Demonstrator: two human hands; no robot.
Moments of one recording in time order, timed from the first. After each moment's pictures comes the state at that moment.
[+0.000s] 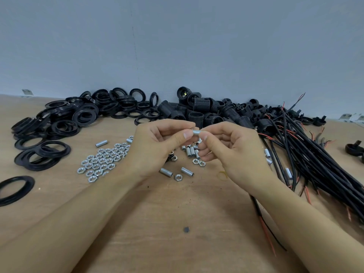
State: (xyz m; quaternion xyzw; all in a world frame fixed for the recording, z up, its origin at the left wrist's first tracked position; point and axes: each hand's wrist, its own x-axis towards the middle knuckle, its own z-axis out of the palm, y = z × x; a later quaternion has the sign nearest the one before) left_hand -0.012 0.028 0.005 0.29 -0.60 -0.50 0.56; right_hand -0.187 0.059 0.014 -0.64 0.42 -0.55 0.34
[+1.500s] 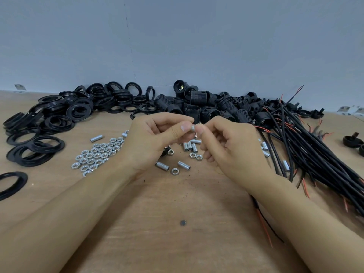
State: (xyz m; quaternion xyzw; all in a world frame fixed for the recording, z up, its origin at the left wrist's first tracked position) left_hand -0.010 0.028 0.002 0.29 -0.60 -0.51 0.54; right_hand -0.189 0.061 0.011 -0.76 0.43 -0.49 0.09
